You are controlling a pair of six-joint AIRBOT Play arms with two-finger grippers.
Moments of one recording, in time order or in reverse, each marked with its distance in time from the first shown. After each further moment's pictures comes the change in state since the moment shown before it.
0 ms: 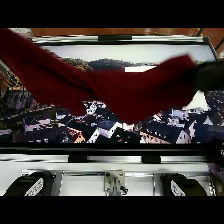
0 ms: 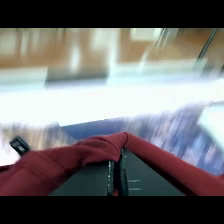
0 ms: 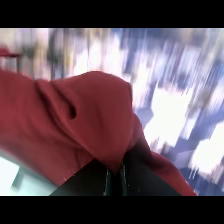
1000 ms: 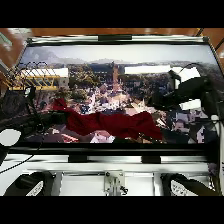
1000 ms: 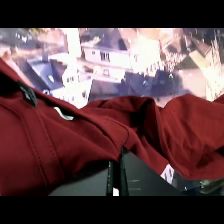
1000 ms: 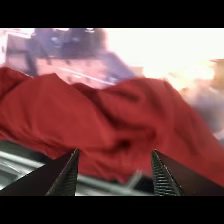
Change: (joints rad) left arm -0.231 0.164 -0.986 -0.021 0.430 -0.124; right arm -0.039 -0.338 -0.463 0.052 0.265 0.067
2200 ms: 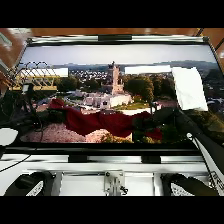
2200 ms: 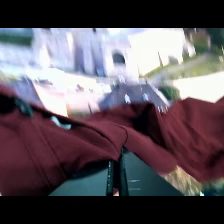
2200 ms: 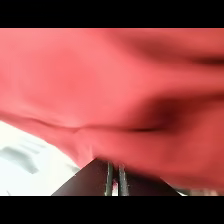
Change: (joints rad) left arm 0.016 0.005 0.070 0.042 -0.024 0.045; right arm 0.219 0.011 -0.388 0.258 0.311 -0.067
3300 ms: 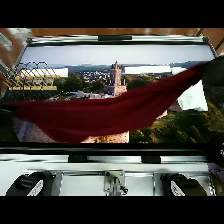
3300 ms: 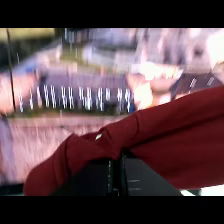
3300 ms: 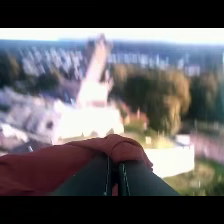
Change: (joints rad) left arm 0.079 0.067 0.493 0.429 -0.735 -0.066; right arm -0.163 0.360 0.786 -0.562 -0.376 0.125
